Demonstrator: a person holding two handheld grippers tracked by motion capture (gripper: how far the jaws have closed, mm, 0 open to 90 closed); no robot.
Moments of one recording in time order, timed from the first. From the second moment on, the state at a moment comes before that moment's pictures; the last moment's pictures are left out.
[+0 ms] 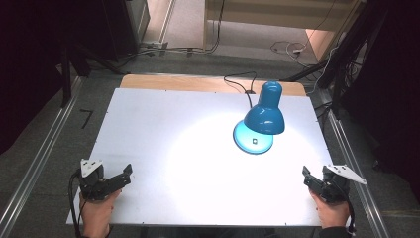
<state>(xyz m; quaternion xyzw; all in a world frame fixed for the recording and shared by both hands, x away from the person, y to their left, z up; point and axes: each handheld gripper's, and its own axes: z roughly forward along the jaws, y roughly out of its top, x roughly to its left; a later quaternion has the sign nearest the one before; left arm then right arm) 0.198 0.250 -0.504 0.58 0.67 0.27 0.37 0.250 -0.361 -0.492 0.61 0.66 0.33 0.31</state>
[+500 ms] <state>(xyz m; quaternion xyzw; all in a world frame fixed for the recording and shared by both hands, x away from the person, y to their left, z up) 0.198 0.251 -0.505 0.58 0.67 0.27 0.37 0.255 -0.352 -0.494 0.60 0.67 0.32 0.29</state>
